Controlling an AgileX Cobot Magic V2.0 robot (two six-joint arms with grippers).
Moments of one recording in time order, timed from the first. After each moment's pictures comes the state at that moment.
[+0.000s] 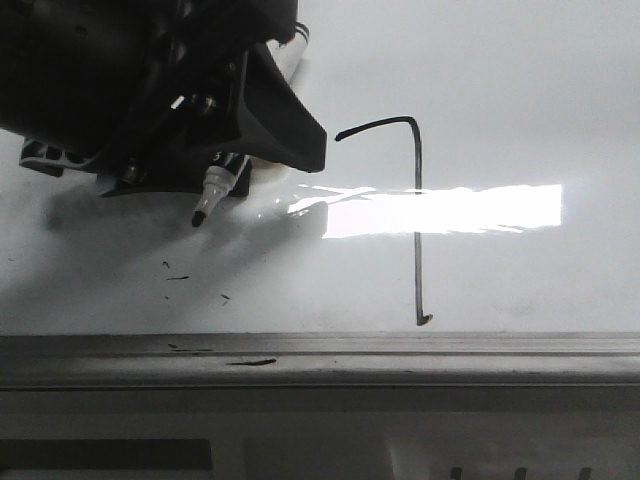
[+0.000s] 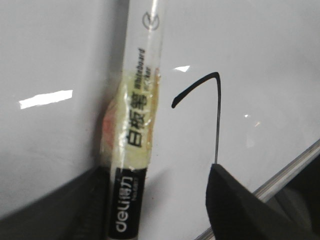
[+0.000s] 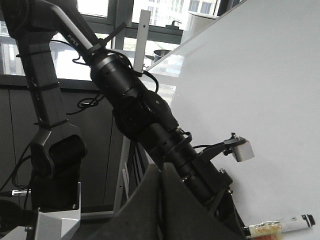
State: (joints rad) left arm -0.81 1.31 -0.69 -1.70 0.05 1.21; right arm 1.11 0.54 -0.77 0.11 0.35 -0.32
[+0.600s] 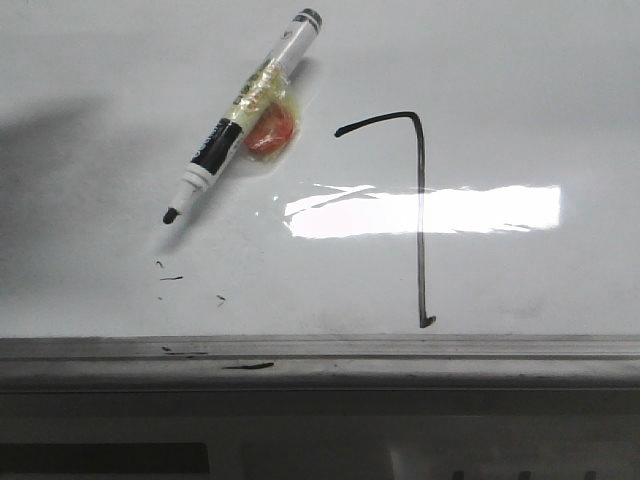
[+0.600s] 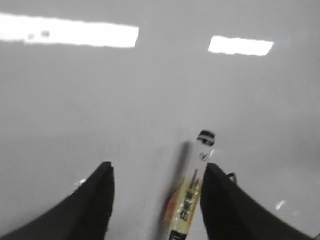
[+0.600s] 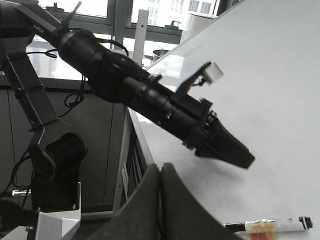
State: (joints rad) left arm -0.78 0.93 -0.65 -1.60 -0.10 1.21; right arm 1.11 0.53 -0.77 0.11 0.36 -0.32
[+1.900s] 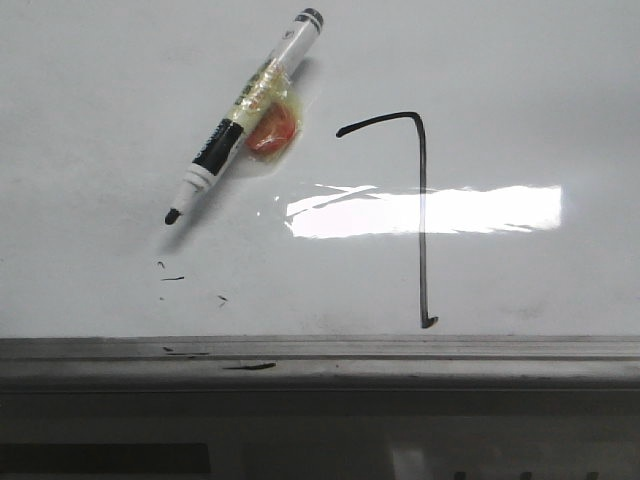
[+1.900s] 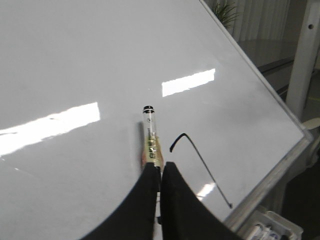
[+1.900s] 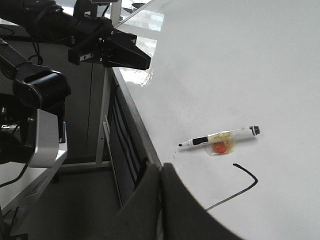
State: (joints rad) left arm -0.78 0.37 -0.33 -1.26 0.06 1.27; right arm 1.11 0.22 -0.77 -0.07 0.79 -0.20
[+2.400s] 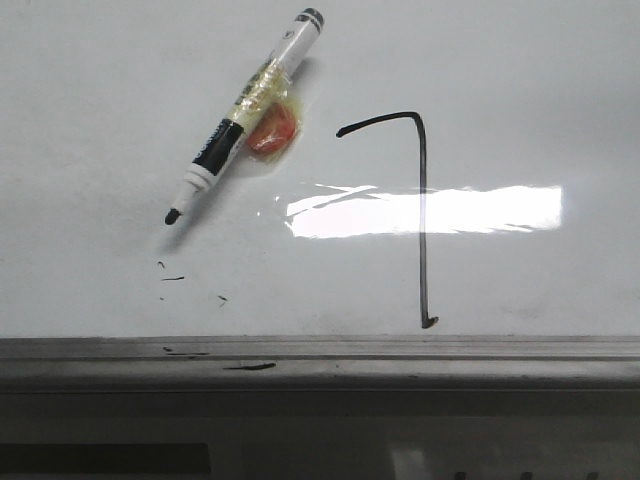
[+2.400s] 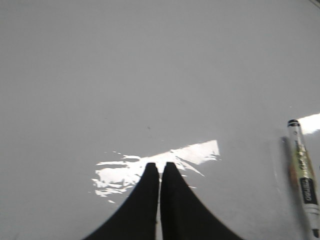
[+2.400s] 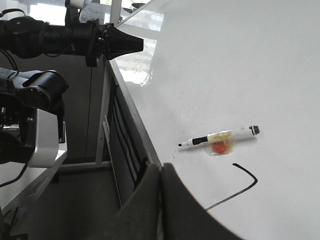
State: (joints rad) left arm -0.42 0.05 -0.16 -1.19 -0.03 1.29; right arm 1.11 0.22 -0.77 -0.07 0.79 -0.20
